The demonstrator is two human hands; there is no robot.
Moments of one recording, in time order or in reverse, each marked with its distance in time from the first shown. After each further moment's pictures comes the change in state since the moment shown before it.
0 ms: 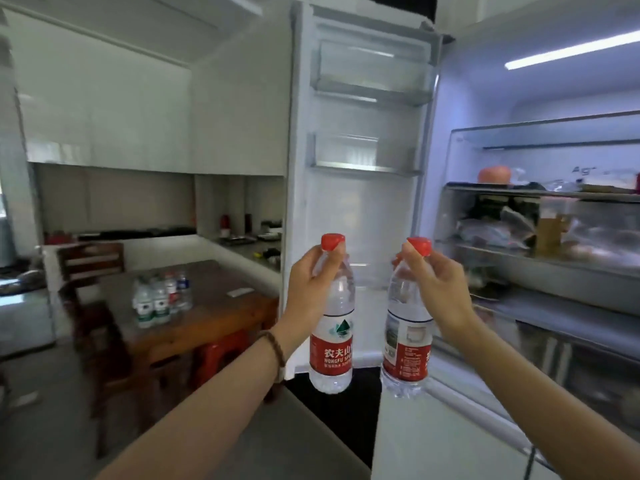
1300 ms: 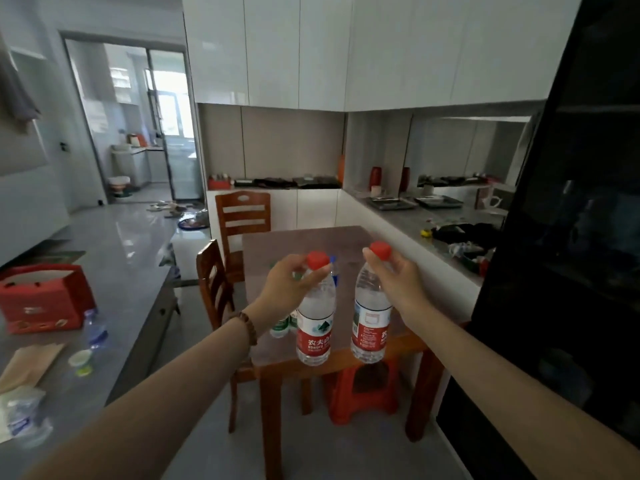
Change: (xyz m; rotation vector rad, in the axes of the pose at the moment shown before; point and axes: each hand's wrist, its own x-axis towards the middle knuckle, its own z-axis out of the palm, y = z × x) left_hand 0.377 -0.374 -0.539 0.736 0.213 -0.358; right_hand 0.347 0.349 0.682 0.161 -0.506 0.242
